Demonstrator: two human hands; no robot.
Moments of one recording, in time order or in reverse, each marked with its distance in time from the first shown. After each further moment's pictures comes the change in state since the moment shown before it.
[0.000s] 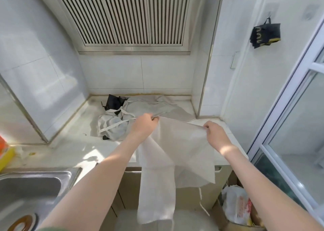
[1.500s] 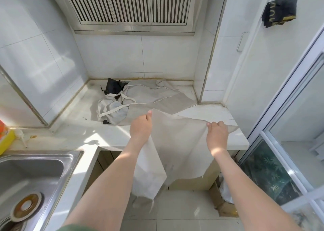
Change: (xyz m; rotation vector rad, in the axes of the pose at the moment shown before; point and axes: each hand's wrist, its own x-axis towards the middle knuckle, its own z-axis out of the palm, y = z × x) left_hand -0.017 -0.052 0.047 -0.017 0.086 -0.101; right_hand -0.023 0.031 0.068 -0.078 0.302 0.134
